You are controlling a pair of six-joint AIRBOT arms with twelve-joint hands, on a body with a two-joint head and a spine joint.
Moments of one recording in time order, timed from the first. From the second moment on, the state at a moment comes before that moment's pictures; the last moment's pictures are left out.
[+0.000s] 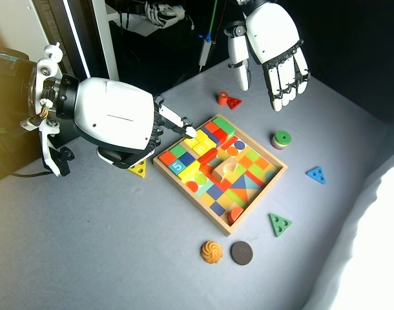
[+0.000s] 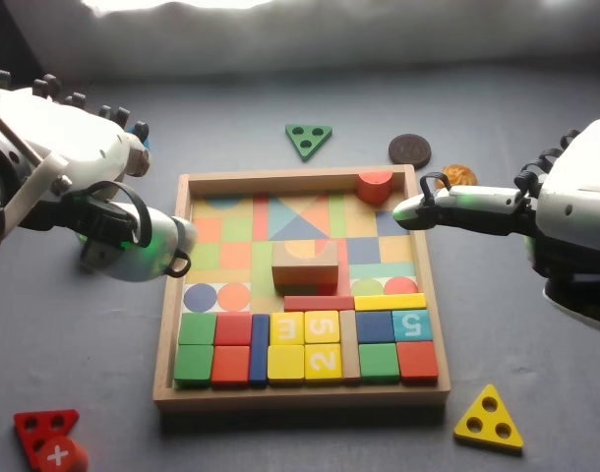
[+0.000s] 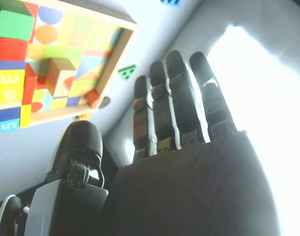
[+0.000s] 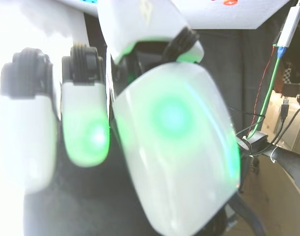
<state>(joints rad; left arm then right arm) -0.13 -0.78 0.50 -1.95 -1.02 2.99 -0.26 -0.67 0.70 -0.35 0.34 -0.72</state>
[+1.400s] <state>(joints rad) -0.13 -0.78 0.50 -1.95 -1.02 2.99 -0.12 -0.87 0.96 -1.31 0.43 0.07</state>
